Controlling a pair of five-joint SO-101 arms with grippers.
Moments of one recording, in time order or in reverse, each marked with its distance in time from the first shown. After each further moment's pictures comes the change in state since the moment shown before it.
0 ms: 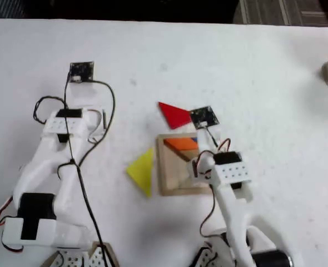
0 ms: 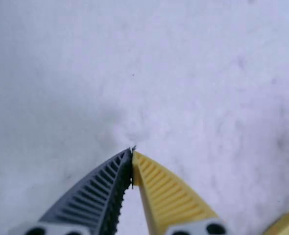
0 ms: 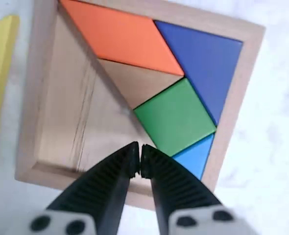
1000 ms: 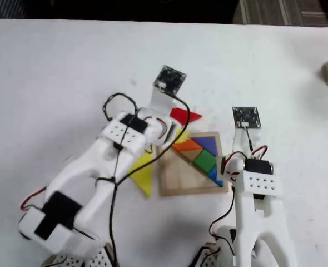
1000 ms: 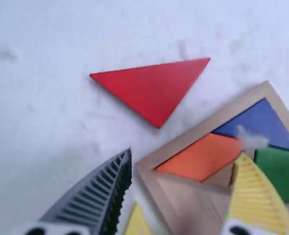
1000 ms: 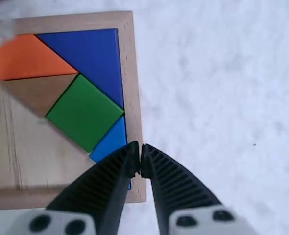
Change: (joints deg) left arm 28.6 1.4 -6.2 -2.1 -3.3; right arm 17.2 -7.6 3.0 0.3 0.0
